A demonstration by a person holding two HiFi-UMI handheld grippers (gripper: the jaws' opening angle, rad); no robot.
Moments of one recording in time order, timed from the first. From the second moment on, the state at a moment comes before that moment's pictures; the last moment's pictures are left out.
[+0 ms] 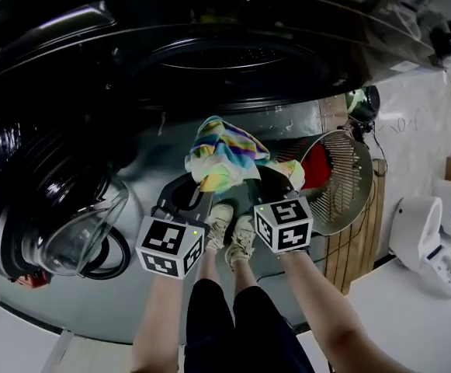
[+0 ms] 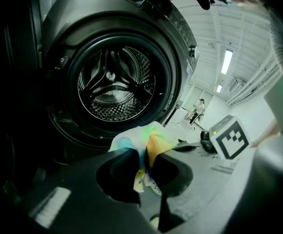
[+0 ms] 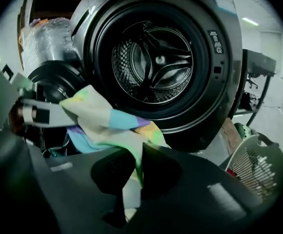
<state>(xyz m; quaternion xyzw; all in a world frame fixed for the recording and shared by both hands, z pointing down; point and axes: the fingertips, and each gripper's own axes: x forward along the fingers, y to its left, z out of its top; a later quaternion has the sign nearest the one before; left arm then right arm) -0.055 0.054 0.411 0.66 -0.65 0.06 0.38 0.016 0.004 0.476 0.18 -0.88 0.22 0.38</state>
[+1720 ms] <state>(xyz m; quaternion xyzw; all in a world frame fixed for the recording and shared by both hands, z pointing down) -0.095 0.079 0.455 0.60 -0.70 -0.02 0.39 -0.186 -0.156 0.455 0.23 -0.92 0.17 0.25</state>
